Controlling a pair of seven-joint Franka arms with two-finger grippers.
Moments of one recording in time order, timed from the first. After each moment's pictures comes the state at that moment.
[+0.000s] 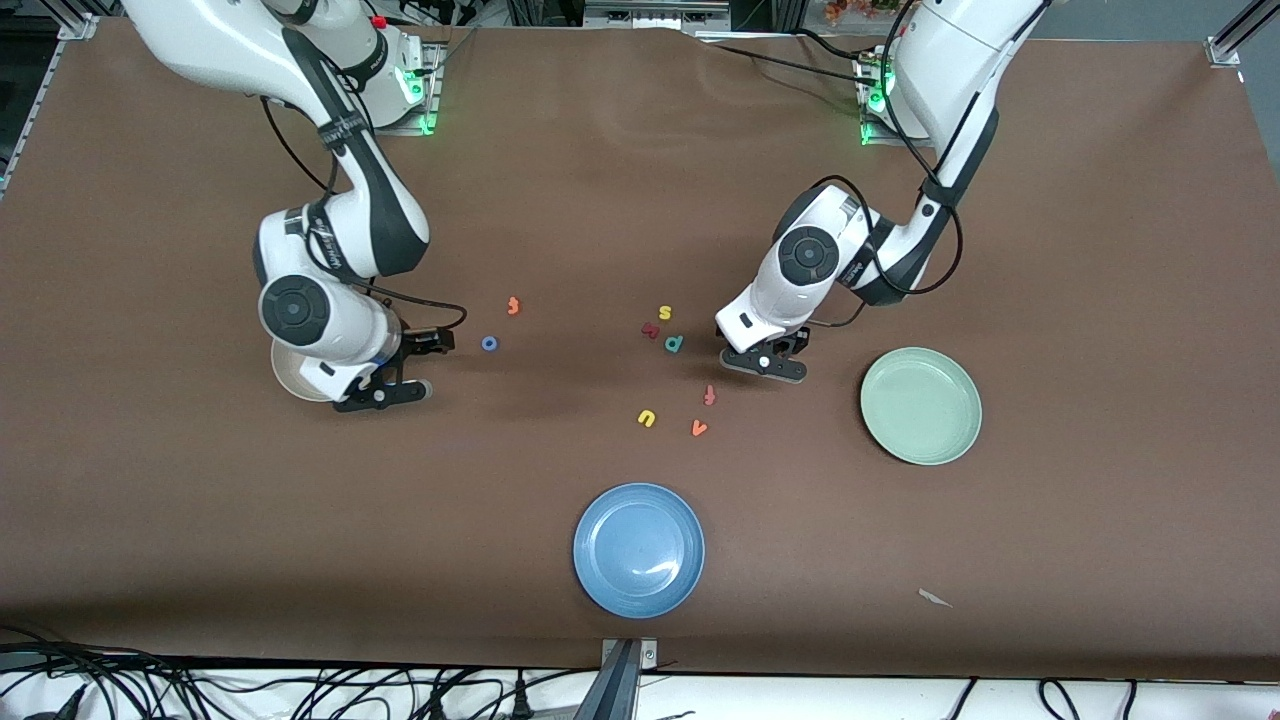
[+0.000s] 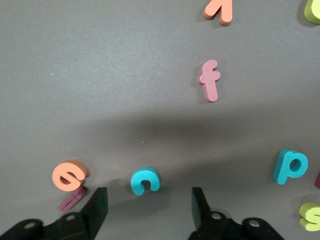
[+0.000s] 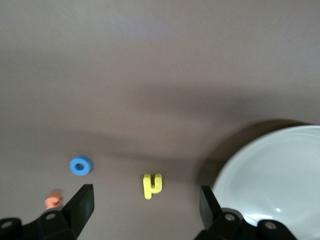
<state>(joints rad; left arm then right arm) -0.35 0.56 -0.22 -1.97 0.08 2.50 -0.40 0.22 0.46 0.08 -1.92 0.00 2.19 0.13</state>
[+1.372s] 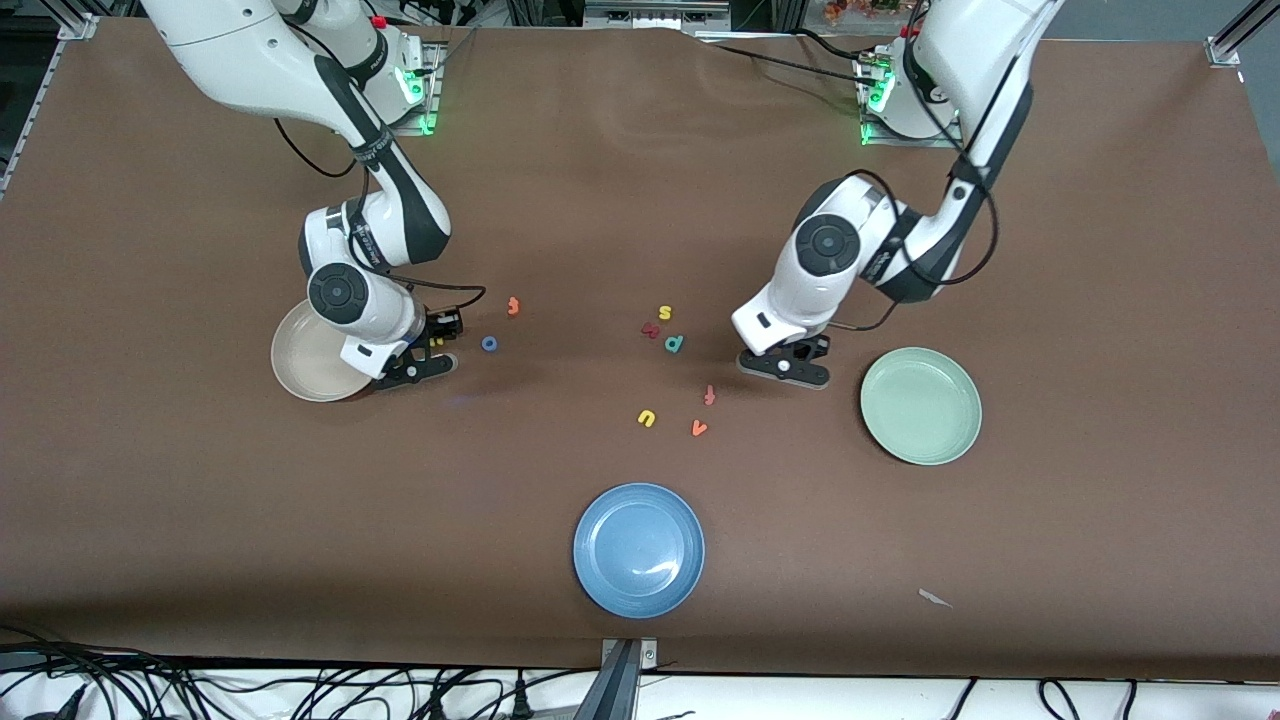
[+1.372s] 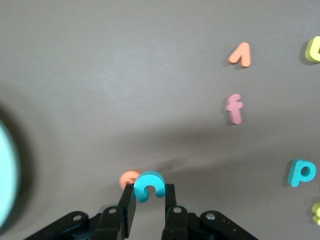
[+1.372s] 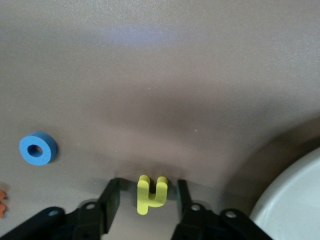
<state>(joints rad) -0.30 0.45 -0.21 -1.95 0.17 2.38 -0.36 0.23 0.49 0.09 -2.09 0.00 2.39 0.03</state>
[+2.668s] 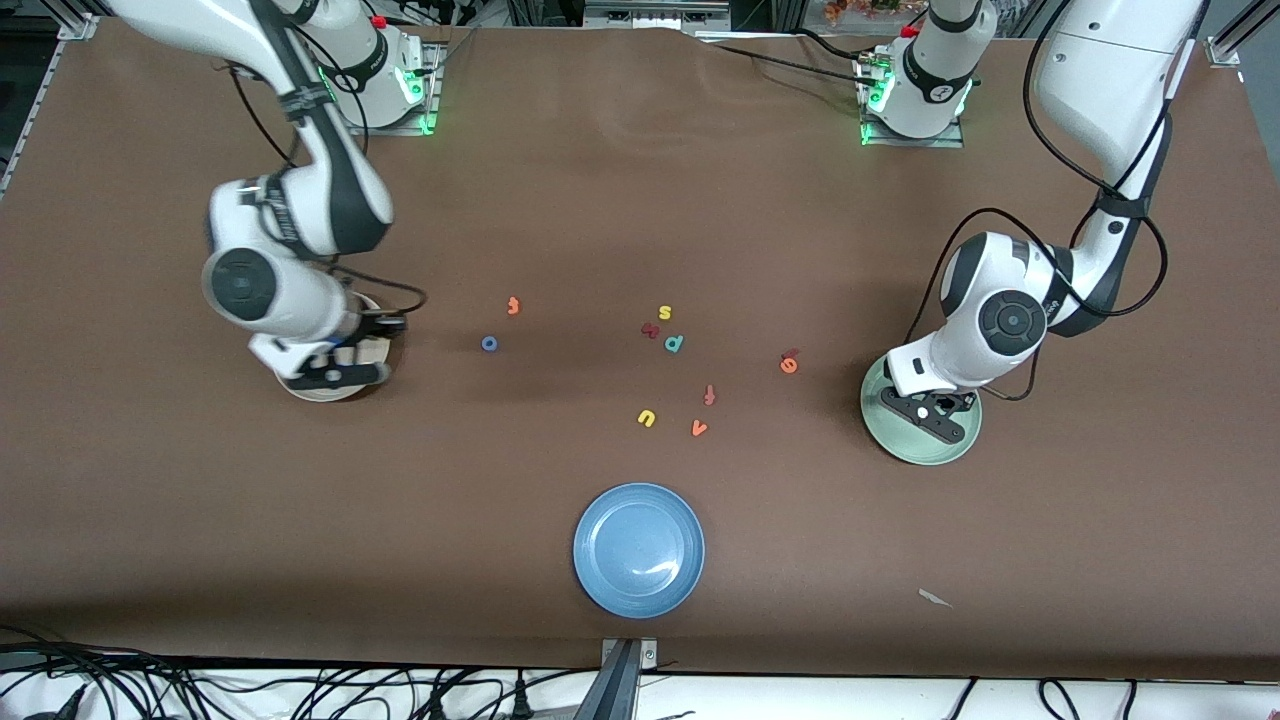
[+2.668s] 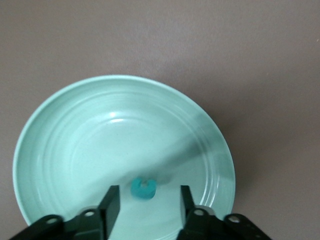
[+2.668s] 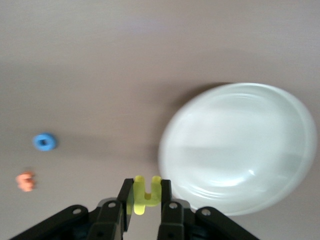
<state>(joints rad) -0.04 0.49 -0.12 -1.97 0.17 2.40 0.28 0.22 0.32 -0.06 -1.96 0.00 2.06 0.10</state>
